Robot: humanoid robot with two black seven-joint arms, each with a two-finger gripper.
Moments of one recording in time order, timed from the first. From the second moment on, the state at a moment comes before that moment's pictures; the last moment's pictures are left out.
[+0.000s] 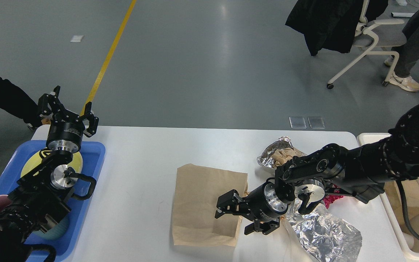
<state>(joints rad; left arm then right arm) -0.76 0.16 -0.83 -0.22 -0.05 -0.44 -0.58 1.42 -0.08 -0.89 1.21 0.14 0.35 0.05</state>
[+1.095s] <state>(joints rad) -0.76 0.16 -0.83 -0.22 -0.05 -0.44 -0.58 1.43 -0.07 -0.90 1.21 0.11 0.47 0.05</state>
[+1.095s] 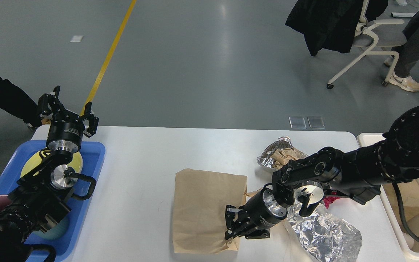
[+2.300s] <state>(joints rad) -0.76 0.16 -0.83 -0.22 -0.05 -0.44 -0.58 2.20 -0.46 -1.12 1.27 -0.17 0.96 0.04</state>
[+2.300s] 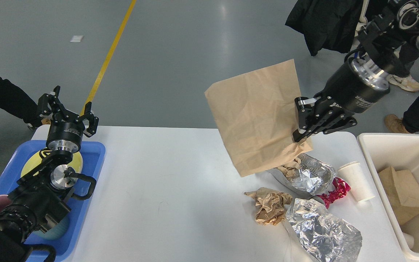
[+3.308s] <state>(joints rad) -0.76 0.16 -0.83 -0.22 -0.05 -0.44 -0.58 1.30 -0.66 -1.44 0.61 -0.58 0.35 0.04</state>
